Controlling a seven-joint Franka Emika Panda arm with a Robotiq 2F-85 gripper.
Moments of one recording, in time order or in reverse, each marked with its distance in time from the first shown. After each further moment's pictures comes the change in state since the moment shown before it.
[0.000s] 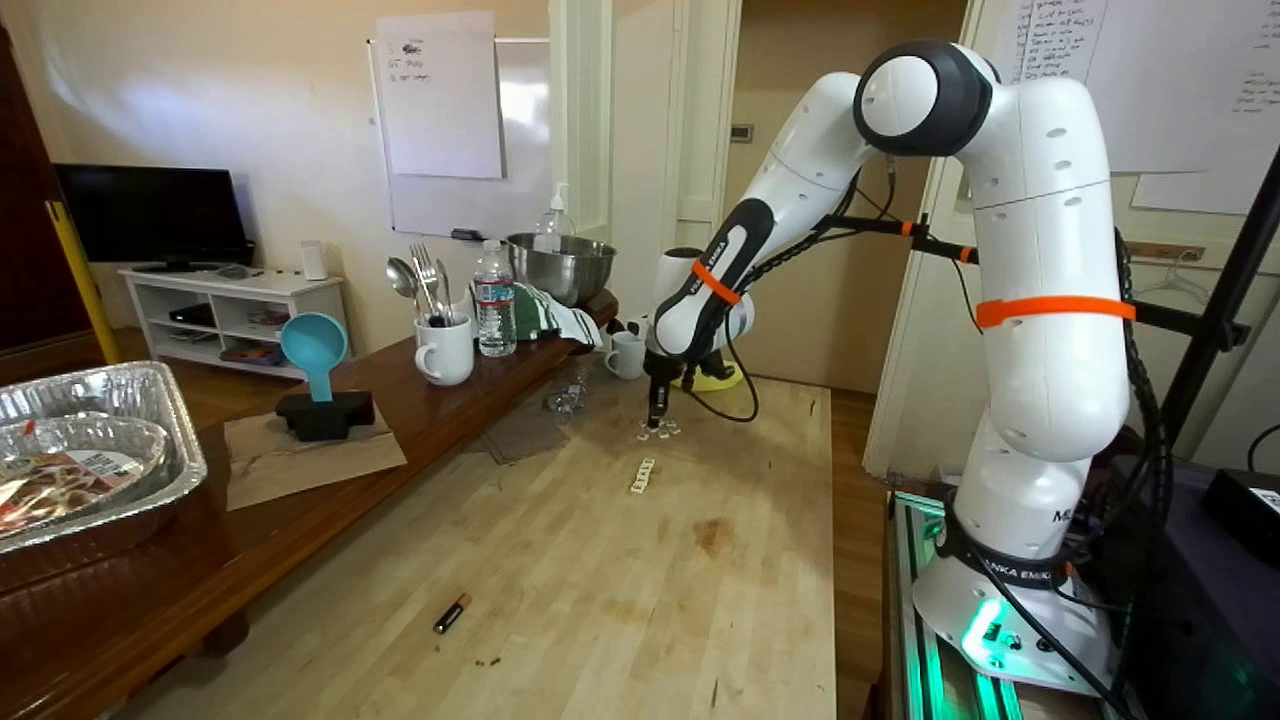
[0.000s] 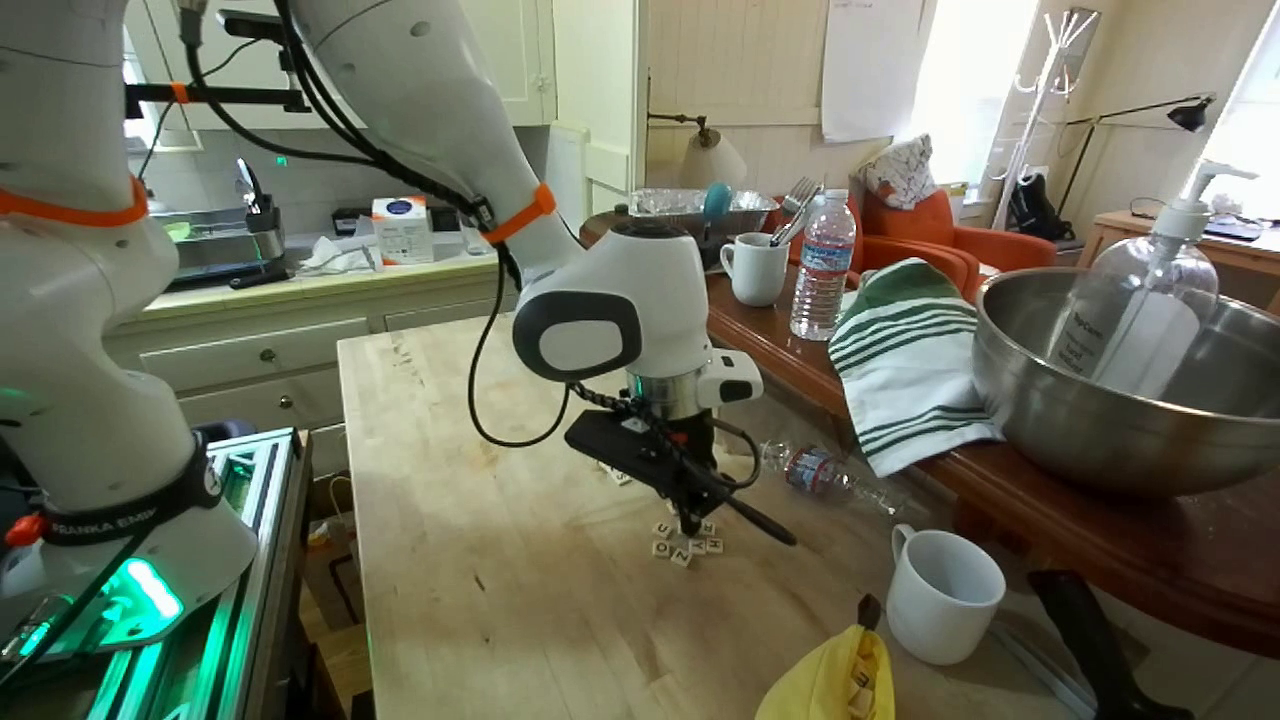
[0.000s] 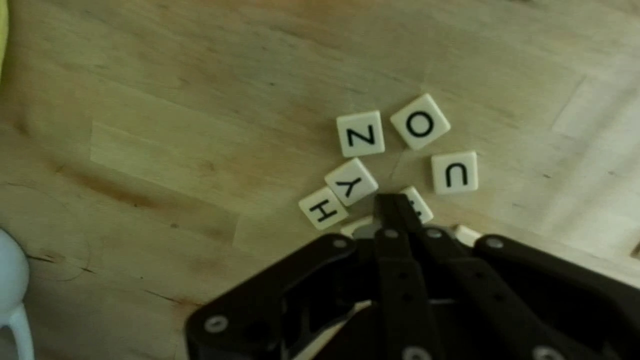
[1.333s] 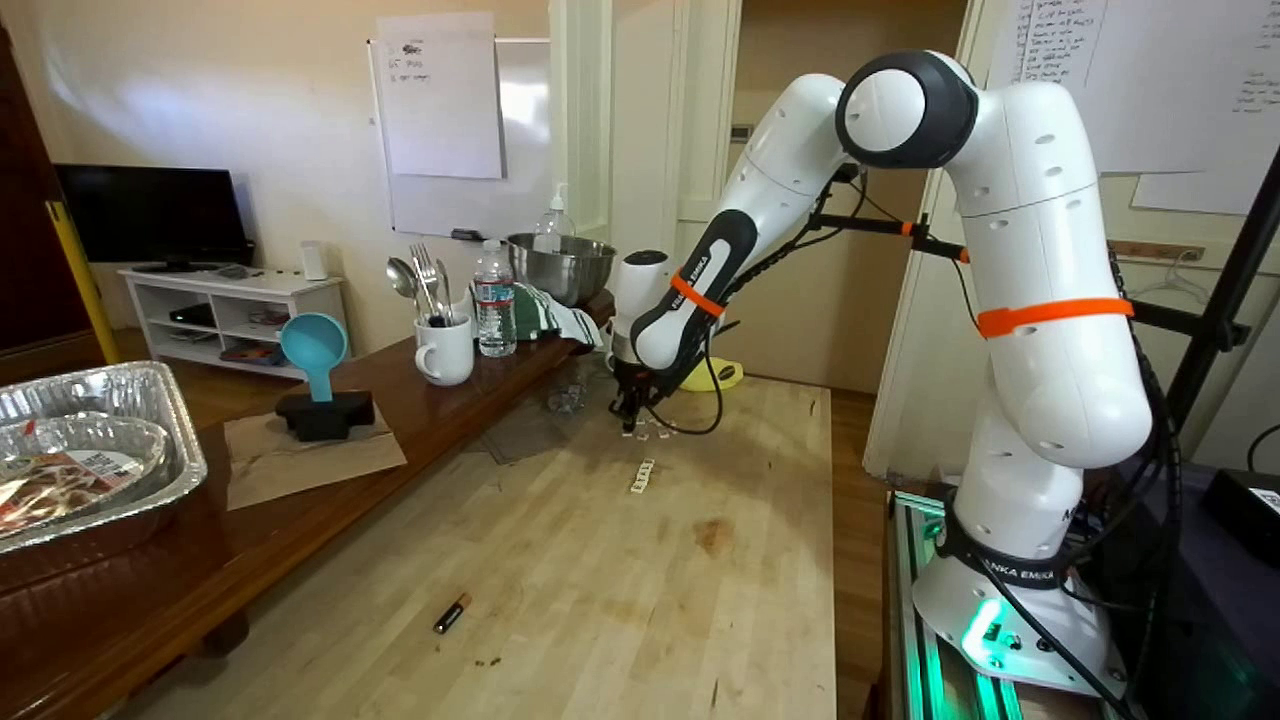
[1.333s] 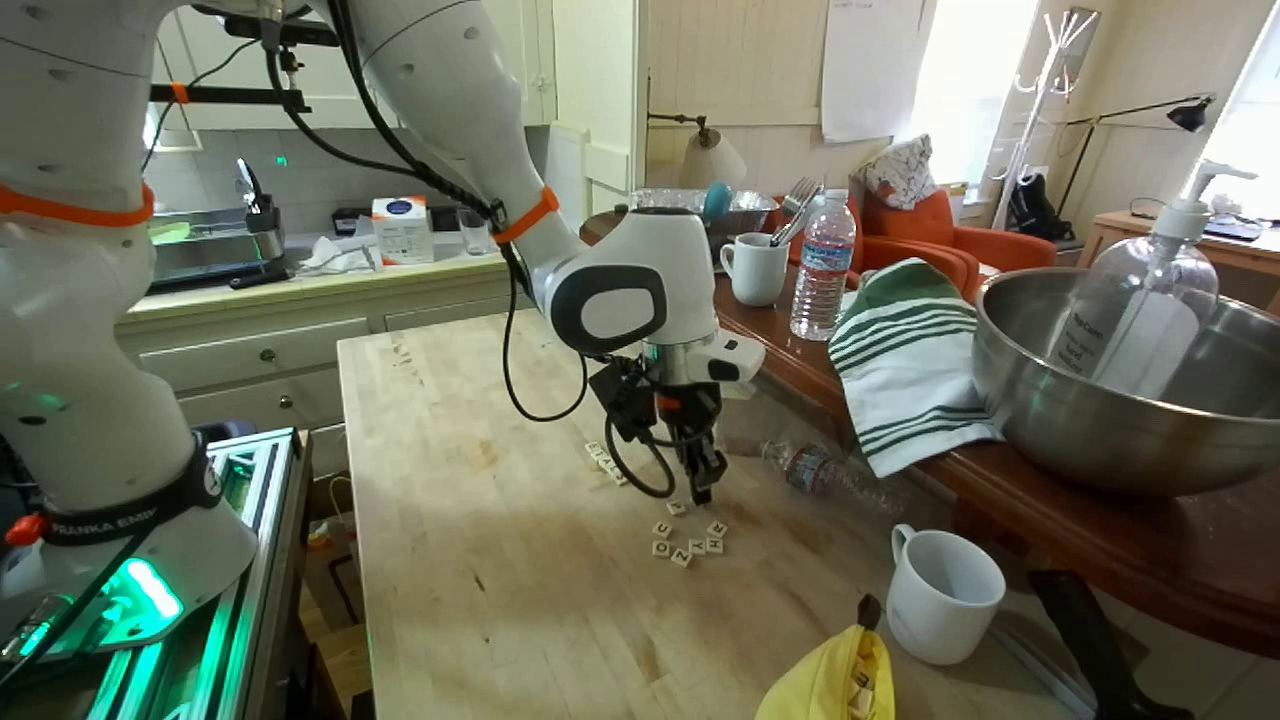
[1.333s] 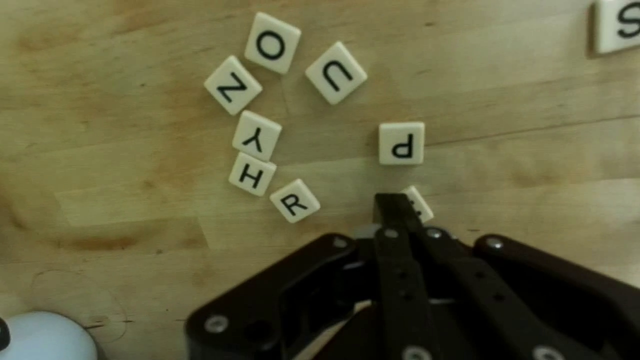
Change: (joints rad) arm 0.214 0.052 -0.117 0.087 -0.126 -0.055 0.737
